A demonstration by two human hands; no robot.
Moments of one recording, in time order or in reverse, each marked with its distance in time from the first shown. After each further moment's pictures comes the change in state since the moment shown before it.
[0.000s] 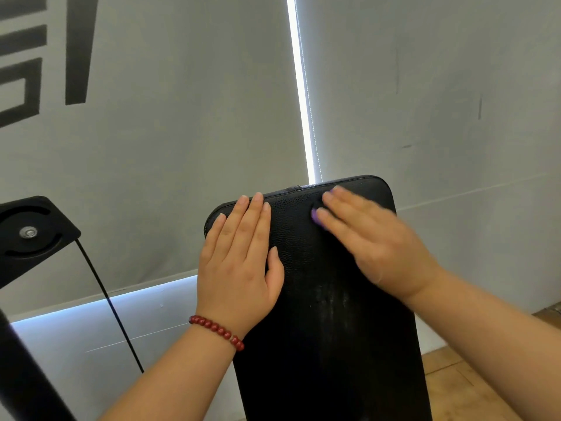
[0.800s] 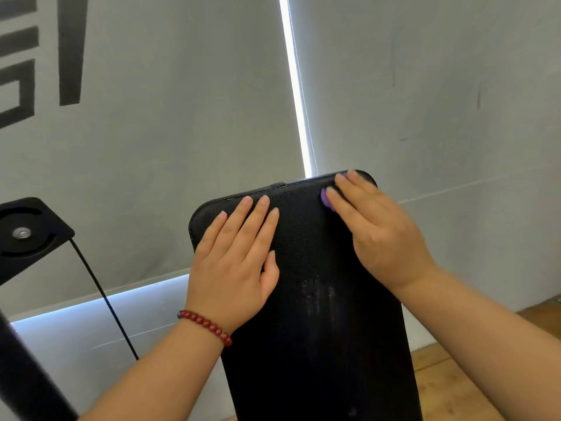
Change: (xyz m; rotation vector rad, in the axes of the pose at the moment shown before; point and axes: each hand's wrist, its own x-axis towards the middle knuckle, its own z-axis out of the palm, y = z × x) left_hand 0.001 0.003 0.001 0.094 -0.057 0.176; right_hand -0.012 0.007 0.001 -0.062 0.081 0.184
